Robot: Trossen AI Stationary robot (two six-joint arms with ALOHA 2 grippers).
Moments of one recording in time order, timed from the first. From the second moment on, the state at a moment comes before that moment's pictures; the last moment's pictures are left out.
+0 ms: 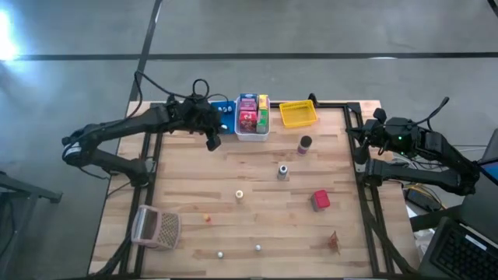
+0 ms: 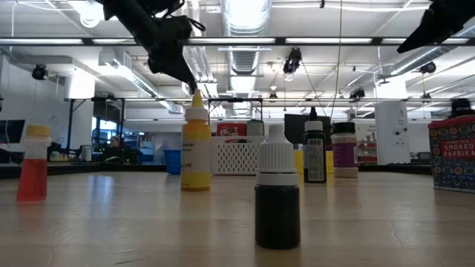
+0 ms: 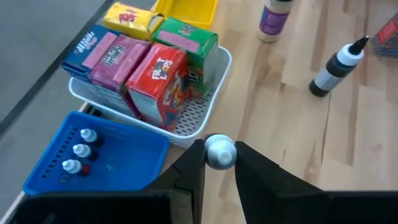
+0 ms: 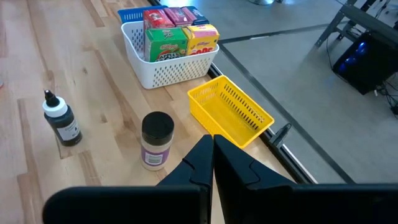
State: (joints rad) left arm 0.42 1.23 1.07 -0.54 0.01 0.05; right arm -0.30 0.38 0.83 -0.99 0.30 -0.04
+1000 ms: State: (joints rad) left arm 0.59 1.38 1.27 -0.58 0.12 0.11; right arm -0.30 0.38 0.83 -0.99 0.30 -0.04
